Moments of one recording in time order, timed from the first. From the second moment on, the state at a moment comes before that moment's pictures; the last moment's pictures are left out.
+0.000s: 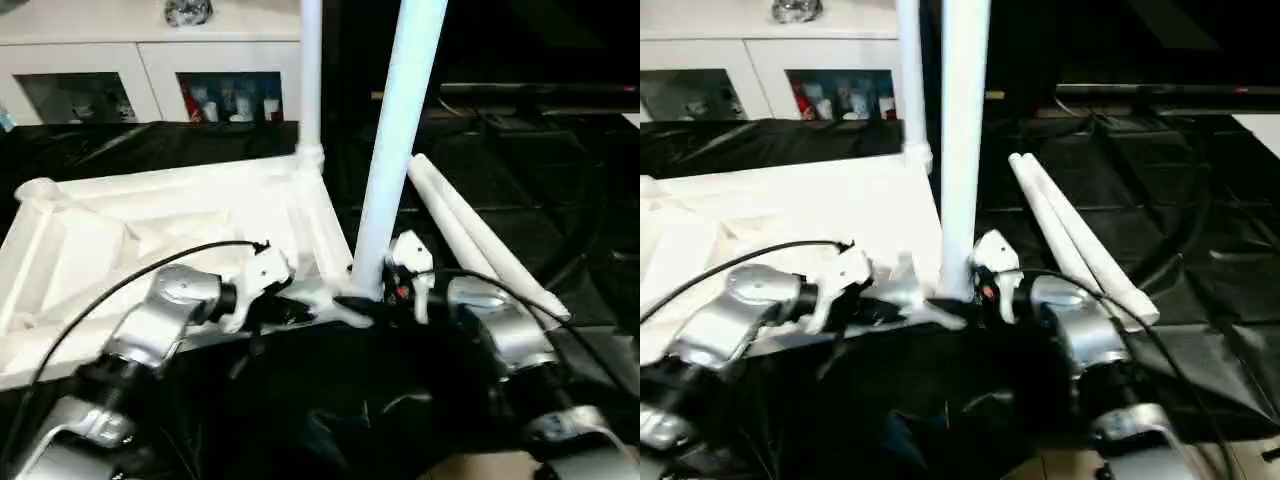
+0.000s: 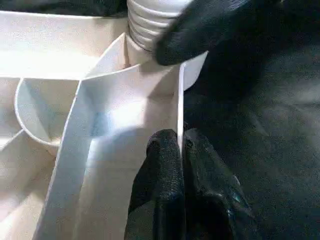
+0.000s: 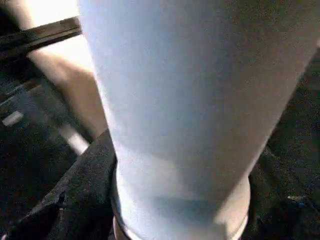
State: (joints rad) left arm -0.53 0.37 -0.29 0.41 -0.03 0.32 -1.05; right arm -0.52 -0.17 0.12 0.62 0.10 0.10 0.82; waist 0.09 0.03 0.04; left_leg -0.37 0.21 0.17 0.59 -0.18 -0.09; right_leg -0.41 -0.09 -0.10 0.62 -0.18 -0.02
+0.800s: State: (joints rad) left arm -0.58 0.30 -0.26 0.50 -0.01 0.31 -0.94; right arm -0.64 -0.09 0.07 0.81 0.05 0.03 0.66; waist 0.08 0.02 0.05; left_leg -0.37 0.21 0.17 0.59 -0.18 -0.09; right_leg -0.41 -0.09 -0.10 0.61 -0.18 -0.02
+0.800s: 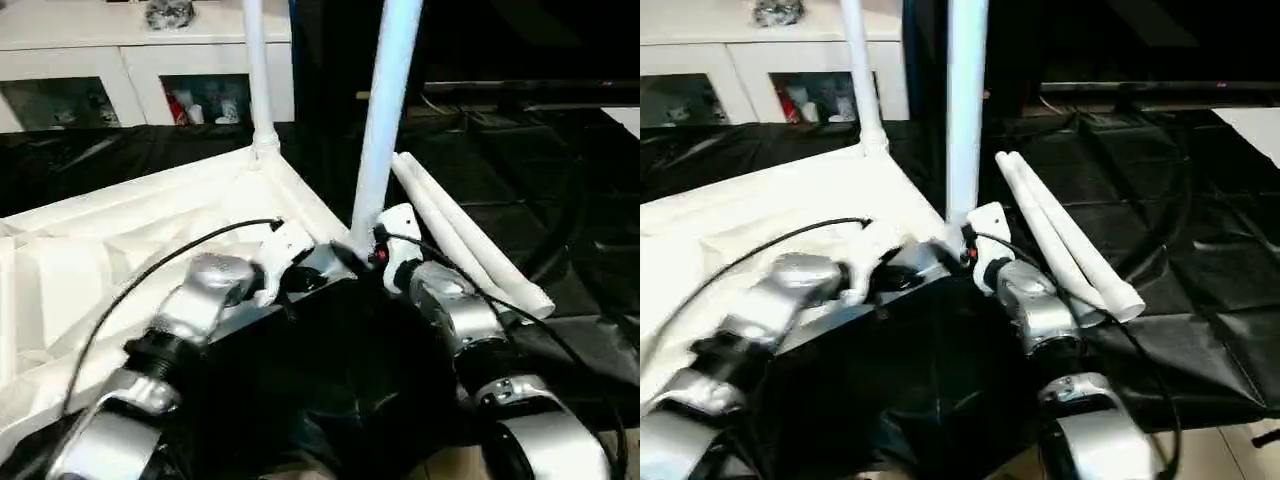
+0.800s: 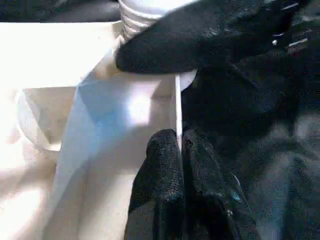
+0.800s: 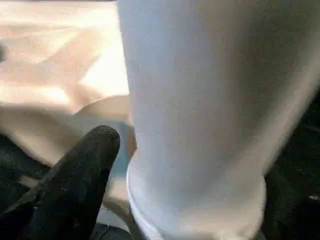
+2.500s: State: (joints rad) left arm -0.63 0.22 -0.24 0.58 0.03 0.33 -0.83; right arm -0.67 -0.02 -0.01 0.85 0.05 0.08 0.42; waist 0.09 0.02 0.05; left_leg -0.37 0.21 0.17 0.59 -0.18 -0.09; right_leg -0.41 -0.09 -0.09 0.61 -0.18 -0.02
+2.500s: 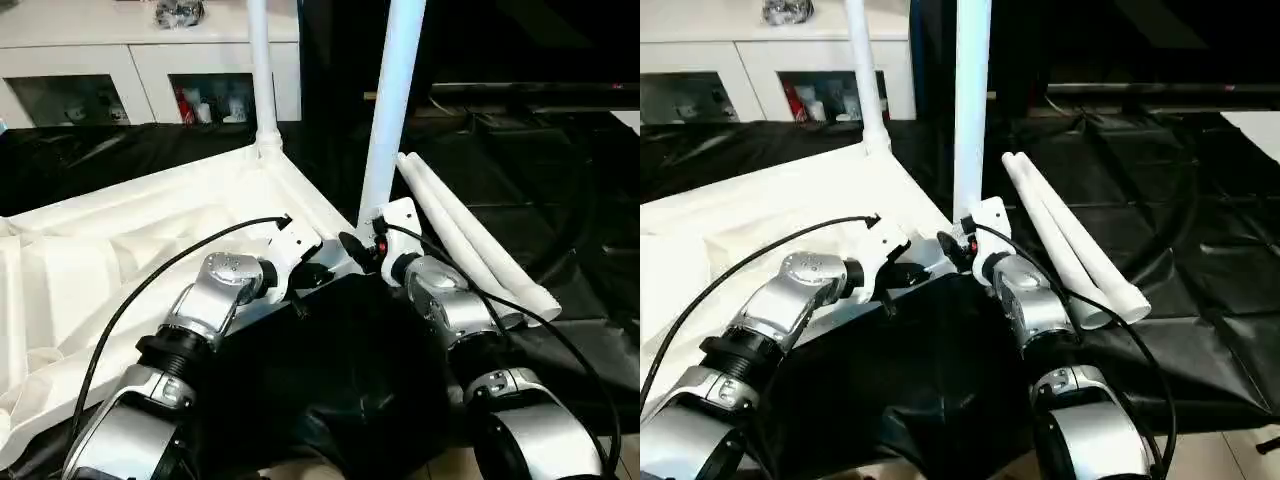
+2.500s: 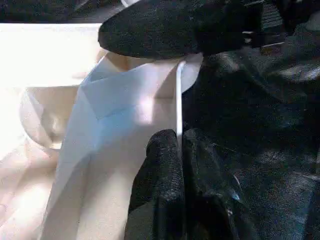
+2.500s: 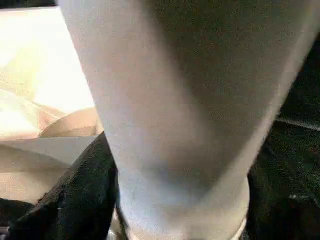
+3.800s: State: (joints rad) left arm -0.49 0.40 -0.26 0.41 -0.04 0.26 -1.16; right arm -0.55 -0.20 0.13 0.66 0.08 0.10 1.05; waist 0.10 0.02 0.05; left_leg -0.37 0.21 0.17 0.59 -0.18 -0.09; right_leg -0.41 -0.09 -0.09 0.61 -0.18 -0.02
